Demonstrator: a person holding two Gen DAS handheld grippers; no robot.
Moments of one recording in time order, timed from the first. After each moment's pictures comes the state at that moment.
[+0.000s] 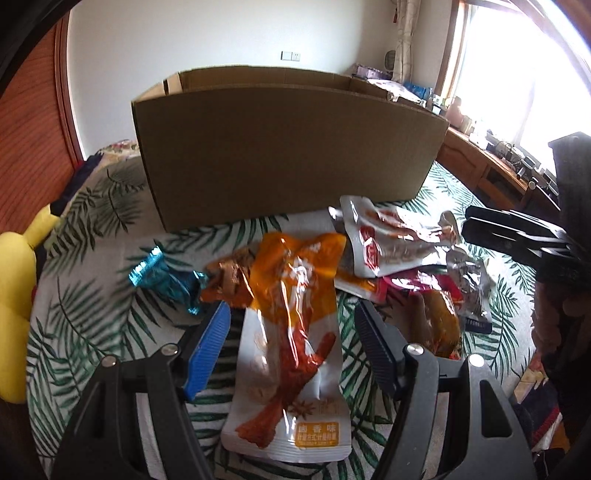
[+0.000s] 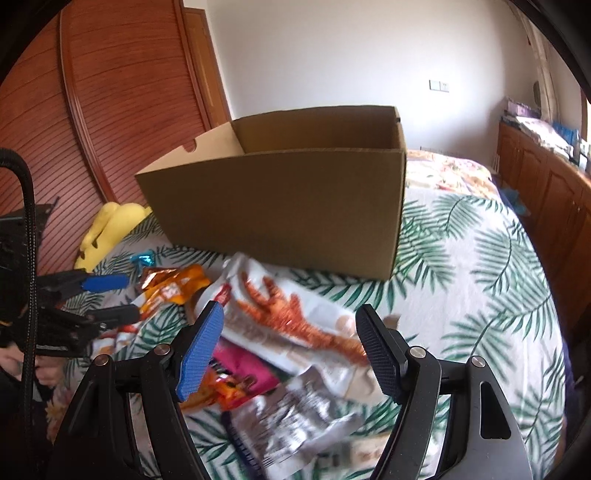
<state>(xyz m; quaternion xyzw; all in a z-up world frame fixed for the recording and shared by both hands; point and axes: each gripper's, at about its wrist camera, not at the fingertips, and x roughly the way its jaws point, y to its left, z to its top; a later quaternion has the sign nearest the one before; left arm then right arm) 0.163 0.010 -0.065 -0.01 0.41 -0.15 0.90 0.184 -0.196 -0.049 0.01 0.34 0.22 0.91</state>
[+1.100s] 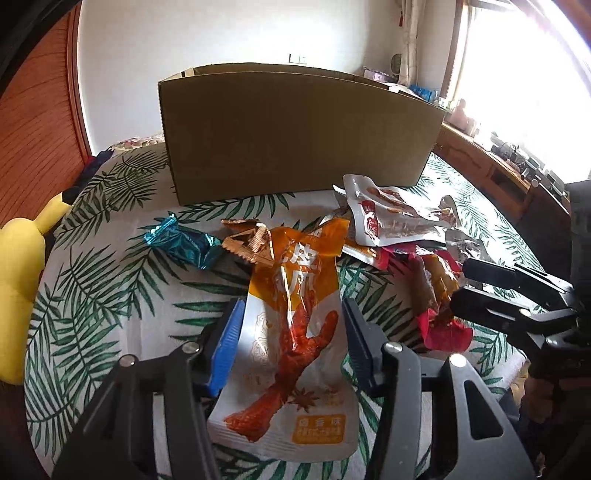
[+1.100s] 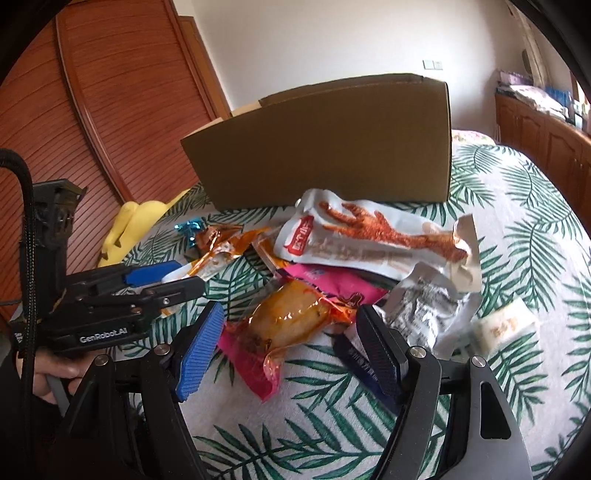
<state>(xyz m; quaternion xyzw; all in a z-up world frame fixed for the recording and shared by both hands) 0.130 0.020 -0.074 -0.01 0.40 -0.13 0.91 0.128 -0.145 -0.081 0.06 0.36 0.21 0.91</state>
